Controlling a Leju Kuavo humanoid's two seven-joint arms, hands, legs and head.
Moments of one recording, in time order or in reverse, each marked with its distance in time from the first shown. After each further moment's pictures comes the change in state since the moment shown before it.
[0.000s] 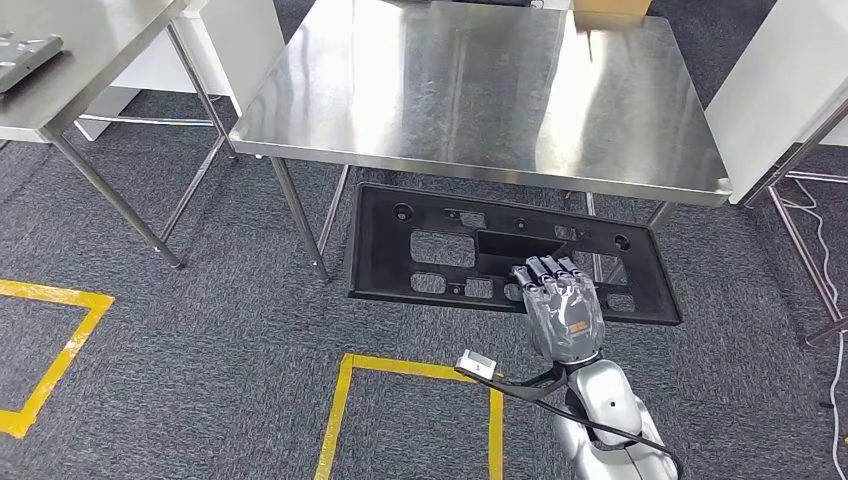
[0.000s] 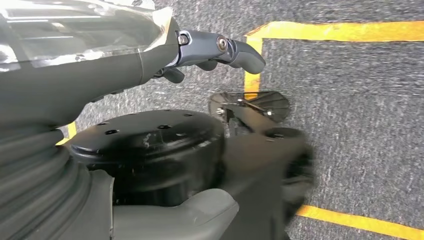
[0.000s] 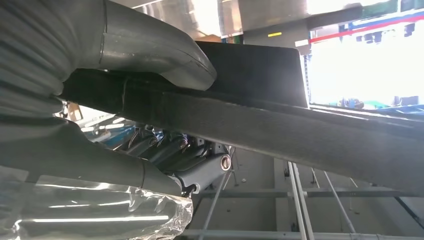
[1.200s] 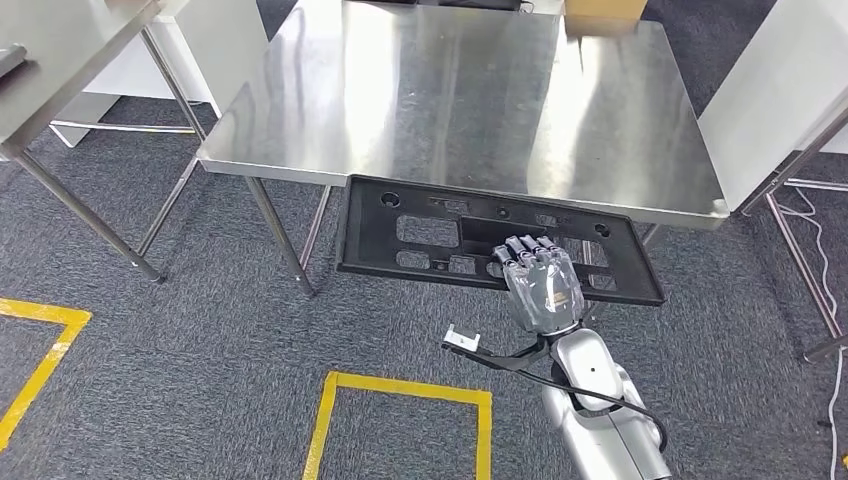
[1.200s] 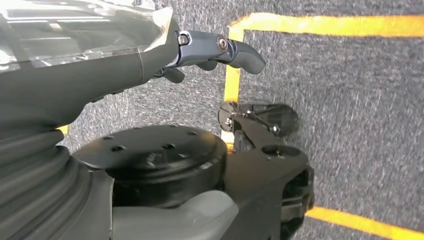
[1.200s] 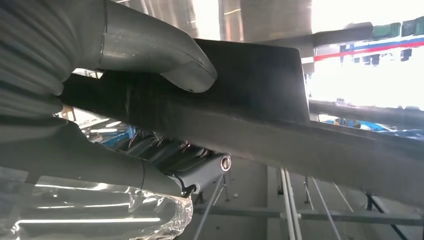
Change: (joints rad) left arm 0.001 0.001 0.017 0.000 0.038 0.027 0.008; right arm -0.132 0.023 0.036 0.135 0.024 0.053 0.013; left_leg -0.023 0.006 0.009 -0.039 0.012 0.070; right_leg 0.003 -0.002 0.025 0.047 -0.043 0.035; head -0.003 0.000
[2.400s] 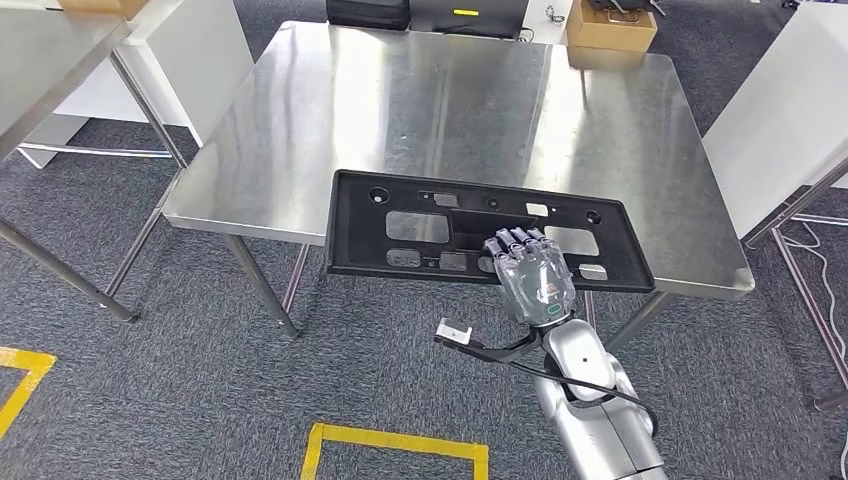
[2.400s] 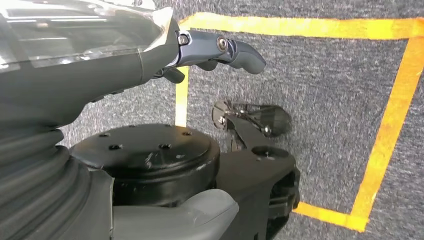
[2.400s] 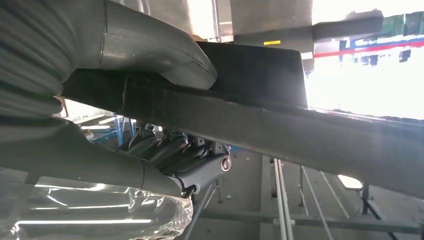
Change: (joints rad) left arm 0.000 -0.008 0.025 0.001 0.017 0.003 0.004; right arm -0.038 0.012 0.025 0.032 0.002 0.017 0.002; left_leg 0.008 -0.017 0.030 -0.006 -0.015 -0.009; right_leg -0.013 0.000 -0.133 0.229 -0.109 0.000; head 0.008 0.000
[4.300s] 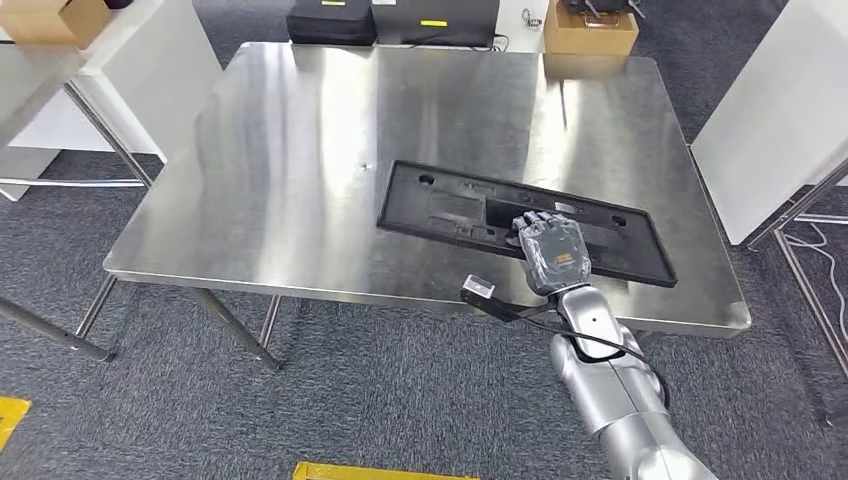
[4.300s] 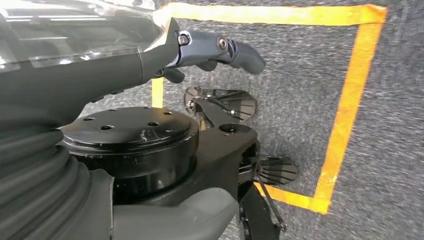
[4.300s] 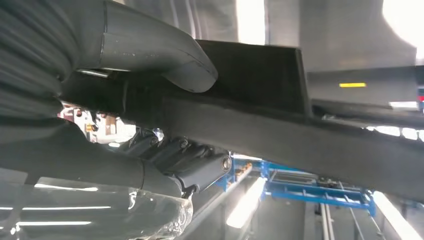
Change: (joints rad) left arm -0.005 0.003 0.015 -0.001 0.000 -0.014 0.005; right arm -0.196 -0.015 -0.090 0.353 0.011 -0.006 0.058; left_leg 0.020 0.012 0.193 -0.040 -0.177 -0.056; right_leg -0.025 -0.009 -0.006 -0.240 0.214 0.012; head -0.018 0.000
